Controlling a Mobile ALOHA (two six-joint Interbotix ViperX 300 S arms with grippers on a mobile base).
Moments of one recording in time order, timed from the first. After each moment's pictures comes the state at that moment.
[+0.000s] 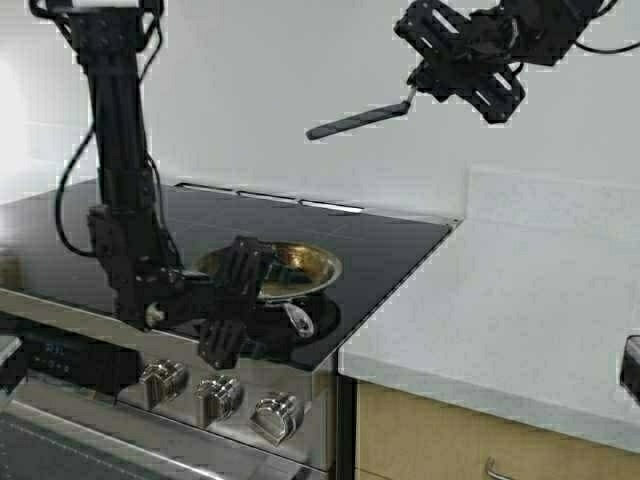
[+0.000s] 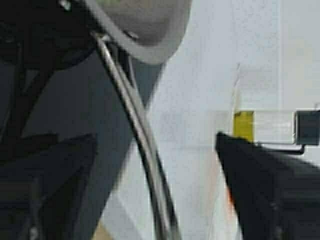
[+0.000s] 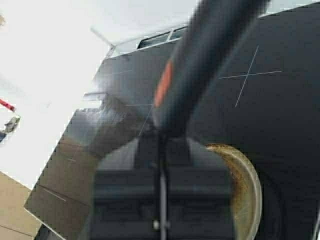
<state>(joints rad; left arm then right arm) -0.49 0.97 0.54 0.25 -1.25 -1.36 0.48 0.10 0.76 0.20 -0.66 0.62</state>
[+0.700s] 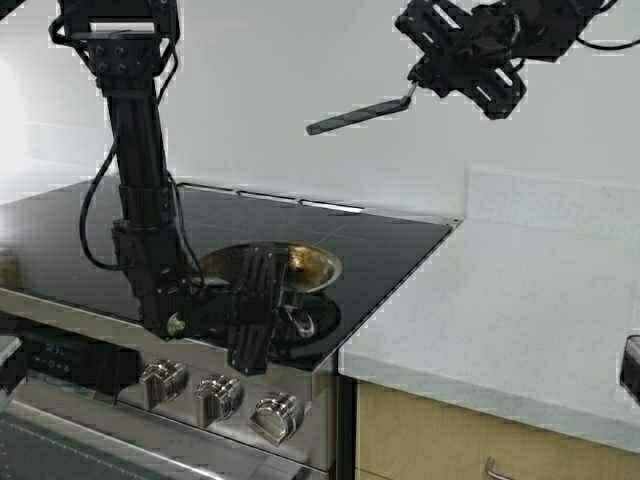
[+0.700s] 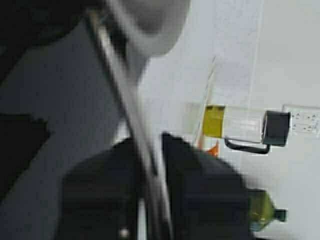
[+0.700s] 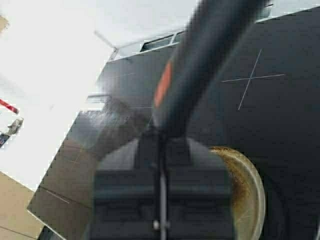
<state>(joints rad) -0.51 1.03 0.45 0.31 -1.25 -1.57 0.48 0.08 0.76 0.20 -0.66 0.62</state>
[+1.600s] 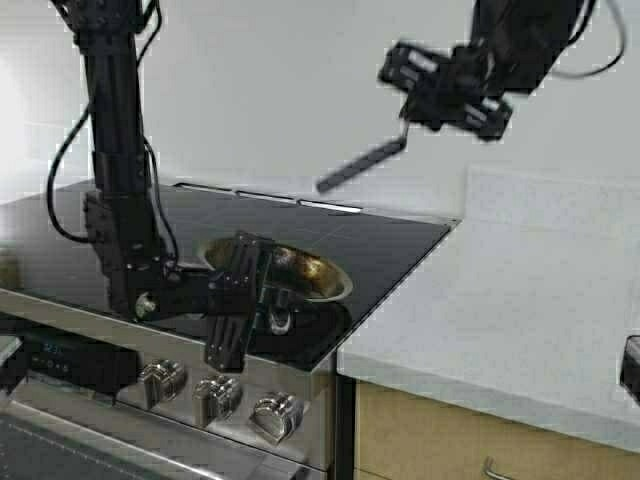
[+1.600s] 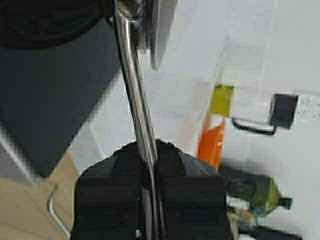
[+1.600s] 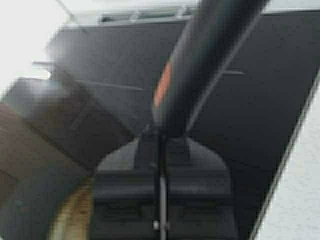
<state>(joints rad) -0.52 0.89 0.67 0.32 -1.25 -1.56 0.48 0.29 0.65 0.23 -0.67 0.37</state>
